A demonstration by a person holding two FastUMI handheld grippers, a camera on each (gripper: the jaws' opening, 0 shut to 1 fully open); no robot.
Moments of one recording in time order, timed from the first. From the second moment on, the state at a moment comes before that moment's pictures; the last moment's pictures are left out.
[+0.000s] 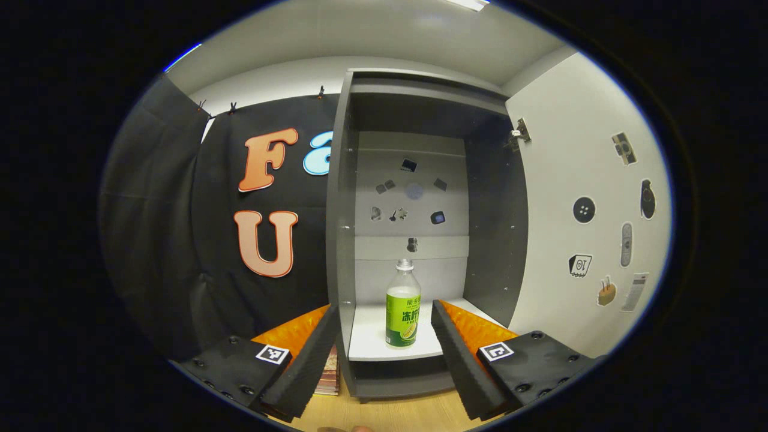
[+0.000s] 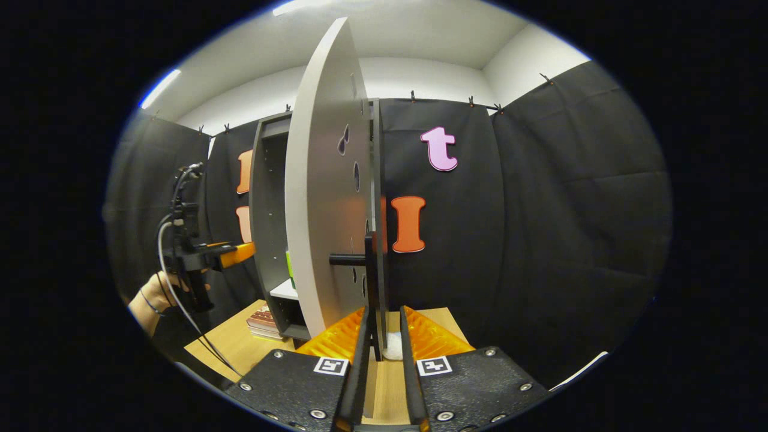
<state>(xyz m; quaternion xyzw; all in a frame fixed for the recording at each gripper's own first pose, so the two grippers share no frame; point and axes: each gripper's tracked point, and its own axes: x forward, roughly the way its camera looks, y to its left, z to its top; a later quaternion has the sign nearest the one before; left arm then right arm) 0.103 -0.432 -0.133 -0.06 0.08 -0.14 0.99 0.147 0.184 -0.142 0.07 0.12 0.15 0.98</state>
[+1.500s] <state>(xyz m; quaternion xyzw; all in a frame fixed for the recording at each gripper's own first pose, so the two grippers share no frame) 0.260 -0.526 -0.228 -0.07 0.12 -0.15 0.98 0.159 0.128 -0.179 0.07 0.17 0.02 0.98</state>
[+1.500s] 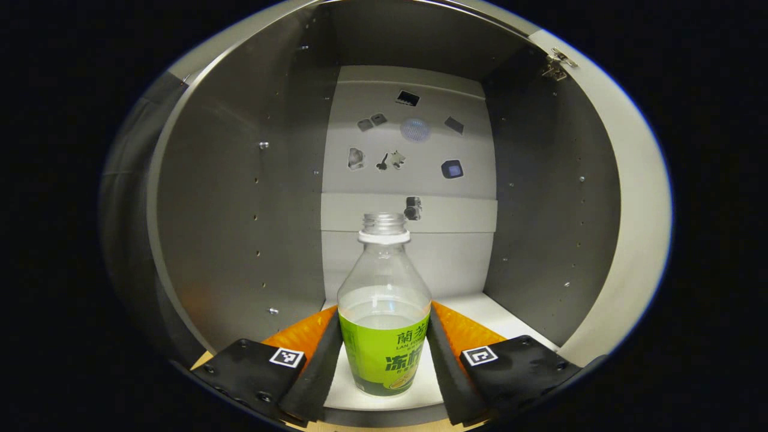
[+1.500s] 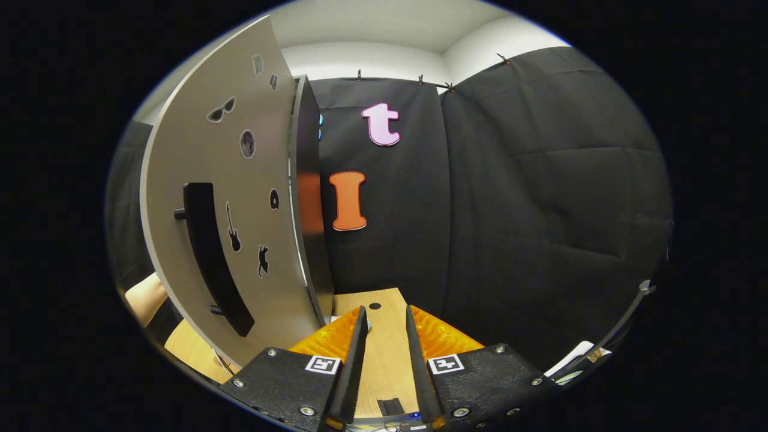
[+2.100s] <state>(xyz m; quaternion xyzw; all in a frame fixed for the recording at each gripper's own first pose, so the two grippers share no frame) 0.171 -0.433 -0.193 -0.09 0.10 -0.13 0.98 0.168 0.147 -0.175 0.07 0.16 0.06 0.98</state>
